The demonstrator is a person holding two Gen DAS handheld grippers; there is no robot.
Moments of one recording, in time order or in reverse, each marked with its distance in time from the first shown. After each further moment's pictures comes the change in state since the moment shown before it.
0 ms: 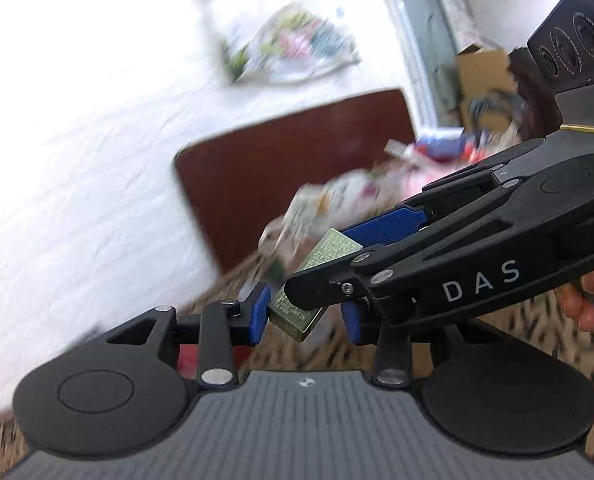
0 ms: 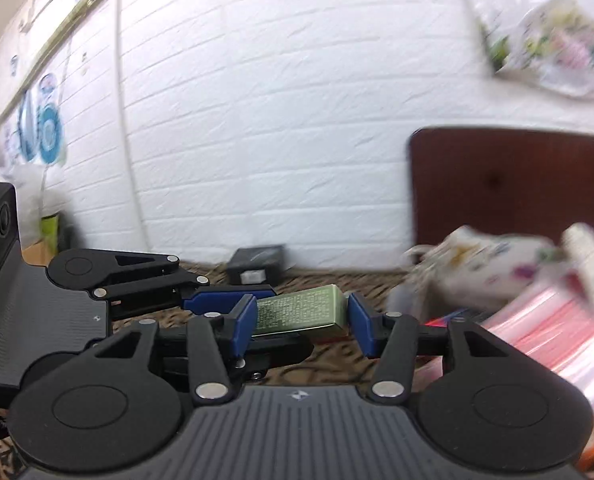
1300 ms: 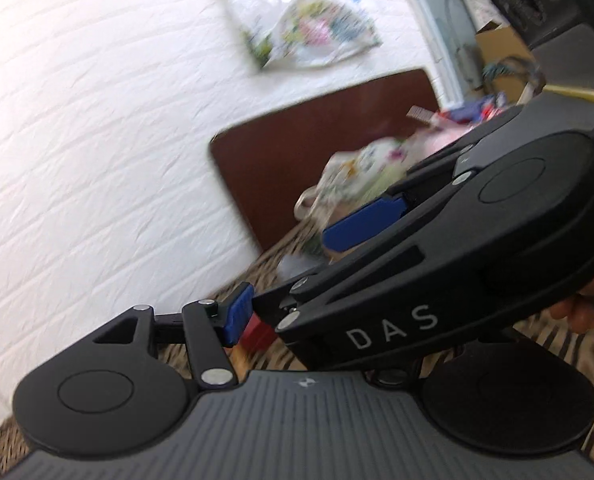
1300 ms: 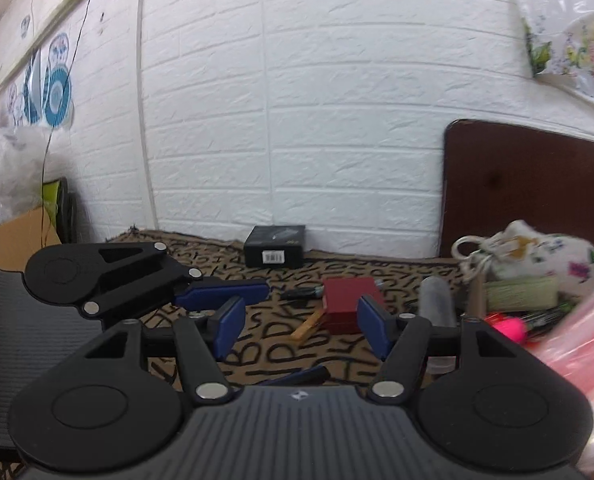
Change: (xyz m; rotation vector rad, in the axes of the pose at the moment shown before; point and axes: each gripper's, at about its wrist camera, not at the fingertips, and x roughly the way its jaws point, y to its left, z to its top) left arm -0.014 0.016 -0.065 0.017 0.094 0.147; right arm 0.044 0.084 -0.031 -0.073 0.080 -0.002
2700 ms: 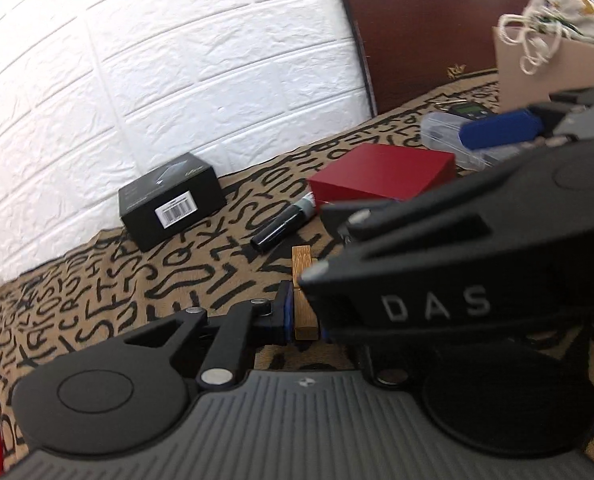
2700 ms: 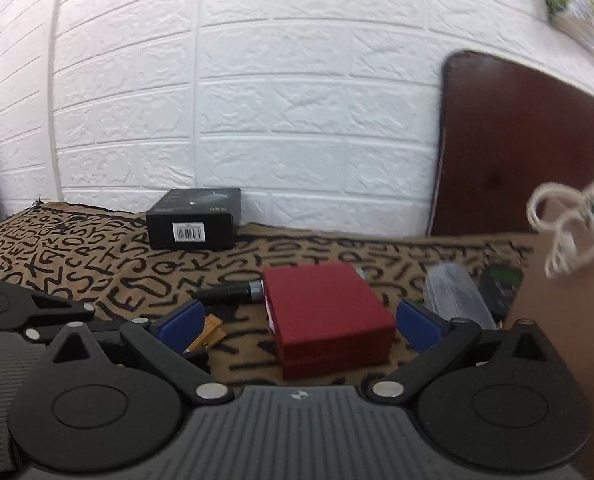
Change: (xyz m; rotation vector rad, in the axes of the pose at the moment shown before) left arm 0.102 0.070 -0.057 -0.231 0.314 0.201; right arm 0.152 -0.024 -0.013 -0.039 0.023 -0.169
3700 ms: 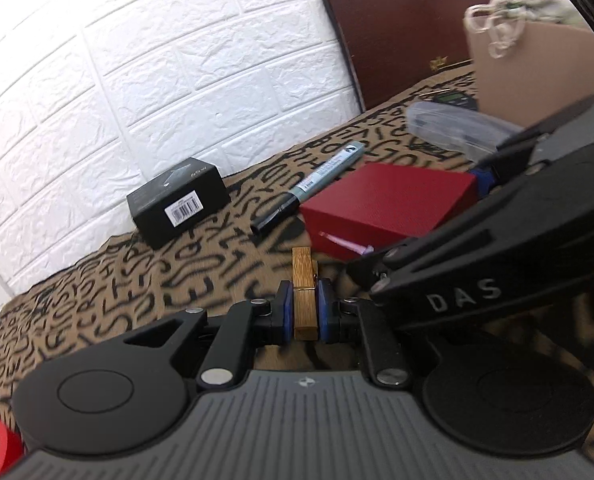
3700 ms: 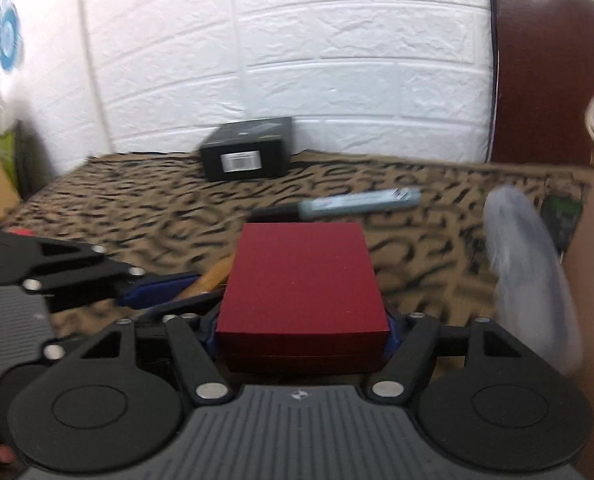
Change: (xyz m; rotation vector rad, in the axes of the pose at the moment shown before) left arm -0.032 -0.006 -0.022 0.073 -0.021 -0.027; right arm -0.012 -0.008 -0.023 0.084 0.219 0.238
